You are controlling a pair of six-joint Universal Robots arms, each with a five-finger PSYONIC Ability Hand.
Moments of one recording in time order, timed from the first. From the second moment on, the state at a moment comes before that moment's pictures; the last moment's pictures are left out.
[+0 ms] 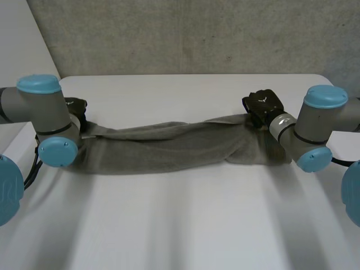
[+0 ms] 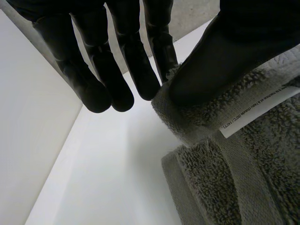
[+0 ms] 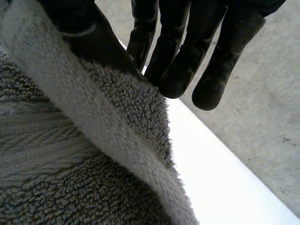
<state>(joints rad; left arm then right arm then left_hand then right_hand) 4.47 -2.52 -0.81 3.06 -1.81 3.44 1.83 -0.54 0.80 -0.11 1.28 2.68 1.39 1.47 1.55 1.52 1.45 1.32 1.28 1.33 1.33 1.16</state>
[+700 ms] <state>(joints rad) 4.44 -2.02 -1.23 3.15 -1.79 3.41 1.83 -1.06 1.25 -0.15 1.36 2.68 0.27 0.26 0.25 0.27 0.23 0.23 0.25 0.24 0.25 0.05</state>
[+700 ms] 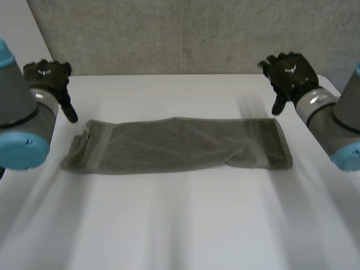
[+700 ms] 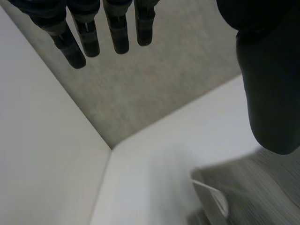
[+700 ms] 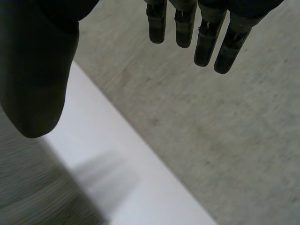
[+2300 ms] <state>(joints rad) 4.41 -1.81 -1.70 3.50 -1.69 3.59 2.15 -0.99 1.21 -0.15 1.24 2.40 0.30 0.30 0.31 0.30 0.29 1.32 1.30 1.34 1.33 1.15</state>
